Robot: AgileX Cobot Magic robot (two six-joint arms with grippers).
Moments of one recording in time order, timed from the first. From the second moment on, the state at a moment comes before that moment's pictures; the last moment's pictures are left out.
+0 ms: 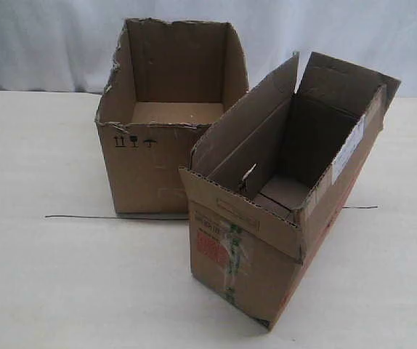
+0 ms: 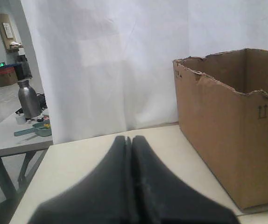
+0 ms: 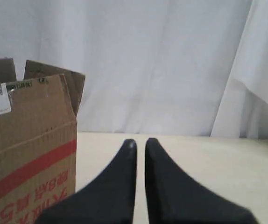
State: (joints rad) left arm -0.09 0.00 0.00 0.12 0.07 0.08; right arm 0.02 0.00 0.00 0.01 0.05 -0.13
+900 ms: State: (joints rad) left arm -0.09 0.00 0.00 0.12 0.07 0.08; right arm 0.02 0.00 0.00 0.34 -0.26 0.19
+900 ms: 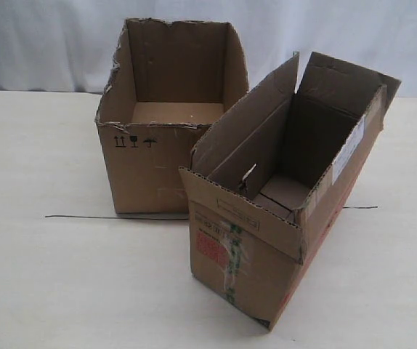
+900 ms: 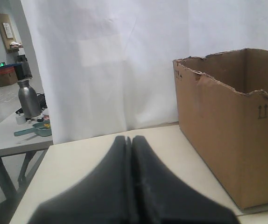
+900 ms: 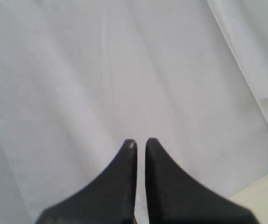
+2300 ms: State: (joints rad) left arm -0.09 0.00 0.00 0.12 0.07 0.08; right arm 0.02 0.99 -0.82 -1.32 0.60 0.77
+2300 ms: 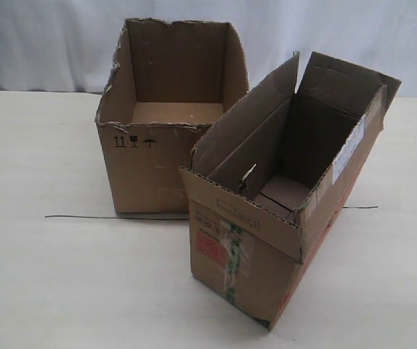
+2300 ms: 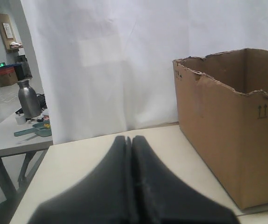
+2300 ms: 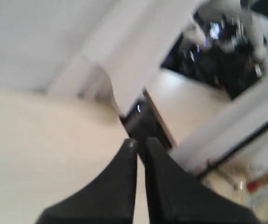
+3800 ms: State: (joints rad) left arm -0.09 0.00 0.00 0.12 0.07 0.08; right arm 1.35 1.44 -1.19 -0.30 1.21 0.31
